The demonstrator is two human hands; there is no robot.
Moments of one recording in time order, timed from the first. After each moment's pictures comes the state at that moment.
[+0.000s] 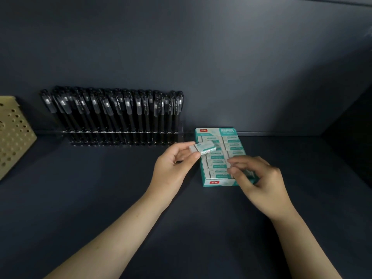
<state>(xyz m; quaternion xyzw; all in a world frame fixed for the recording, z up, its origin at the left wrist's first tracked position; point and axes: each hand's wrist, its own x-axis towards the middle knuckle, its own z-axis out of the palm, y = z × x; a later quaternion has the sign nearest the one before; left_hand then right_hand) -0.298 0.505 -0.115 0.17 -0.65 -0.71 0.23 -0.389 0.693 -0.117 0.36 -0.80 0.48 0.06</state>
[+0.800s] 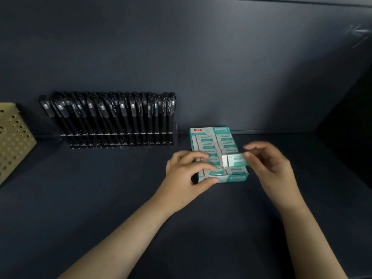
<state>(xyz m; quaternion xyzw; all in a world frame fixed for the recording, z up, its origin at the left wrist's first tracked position) -0.299 0.522 -0.137 0.02 -0.90 -0.36 0.24 -0.401 0.709 -0.103 0.28 -0.71 0.64 -0.01</state>
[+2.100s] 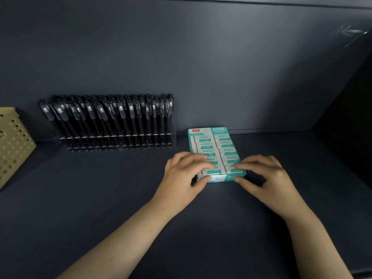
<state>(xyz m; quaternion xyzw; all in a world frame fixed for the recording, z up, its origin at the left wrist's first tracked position) -0.298 0.521 -0.141 0.00 -0.92 -0.28 0.28 -0.403 0.735 -0.122 0.42 -0.83 0.35 0.12</state>
